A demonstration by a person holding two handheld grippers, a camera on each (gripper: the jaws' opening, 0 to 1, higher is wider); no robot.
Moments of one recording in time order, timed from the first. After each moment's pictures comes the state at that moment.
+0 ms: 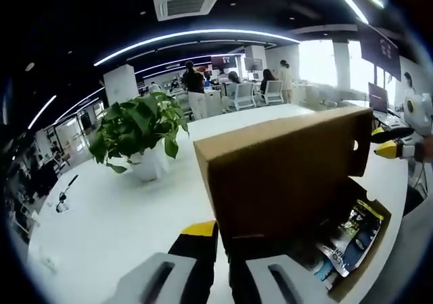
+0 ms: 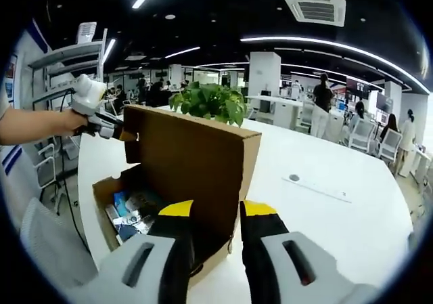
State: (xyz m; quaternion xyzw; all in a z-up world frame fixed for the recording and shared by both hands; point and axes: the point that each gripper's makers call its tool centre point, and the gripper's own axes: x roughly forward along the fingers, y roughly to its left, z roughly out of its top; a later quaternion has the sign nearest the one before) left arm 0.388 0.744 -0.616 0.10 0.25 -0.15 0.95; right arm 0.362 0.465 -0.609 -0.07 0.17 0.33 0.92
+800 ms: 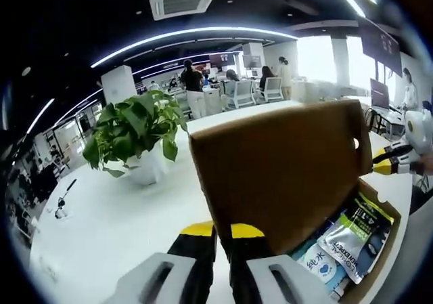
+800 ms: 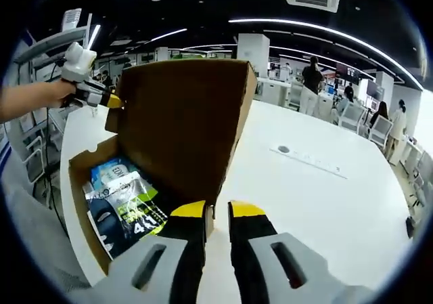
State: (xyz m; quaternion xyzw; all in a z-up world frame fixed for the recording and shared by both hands) left arm 0.420 0.745 -0.626 0.11 0.26 -0.15 0.95; right arm 0.382 0.446 -0.668 -0.10 0.22 0.29 0.92
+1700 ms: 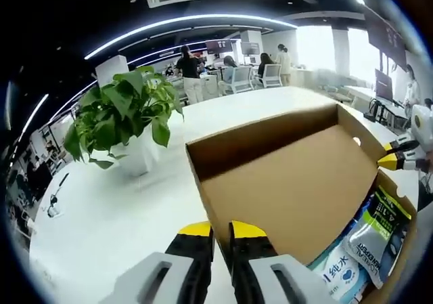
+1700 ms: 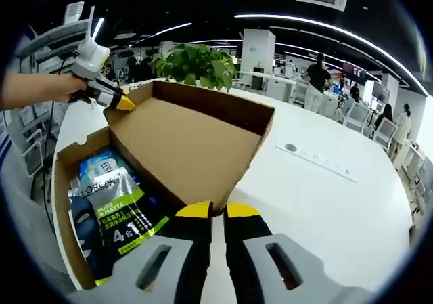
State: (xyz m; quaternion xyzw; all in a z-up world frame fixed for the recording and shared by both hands) left arm 0.463 0.745 -0.677 0.12 0.30 -0.15 0.93; right arm 0.407 0.458 -0.691 -0.11 0.23 0.30 0.92
